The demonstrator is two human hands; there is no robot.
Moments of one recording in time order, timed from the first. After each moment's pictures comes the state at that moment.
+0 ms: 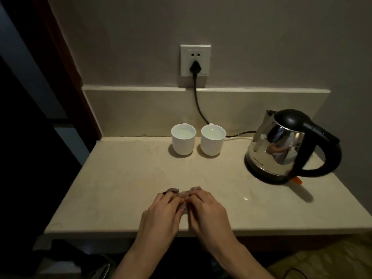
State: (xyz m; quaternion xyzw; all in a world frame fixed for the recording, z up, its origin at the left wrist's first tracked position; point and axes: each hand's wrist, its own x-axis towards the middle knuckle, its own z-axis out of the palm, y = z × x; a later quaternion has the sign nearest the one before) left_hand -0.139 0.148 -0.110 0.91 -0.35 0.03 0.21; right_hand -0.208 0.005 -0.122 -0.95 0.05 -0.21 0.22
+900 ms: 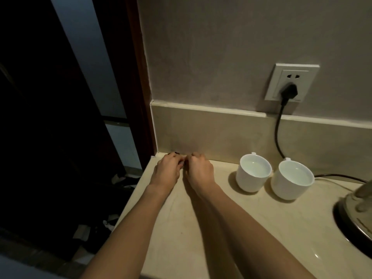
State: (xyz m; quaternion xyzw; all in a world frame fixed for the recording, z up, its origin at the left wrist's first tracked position) left_hand 0.134 0.196 -0.100 0.94 -0.22 0.07 0.23; right_hand 0.101 0.077 -0.100 -0.97 0.07 -0.15 0.16
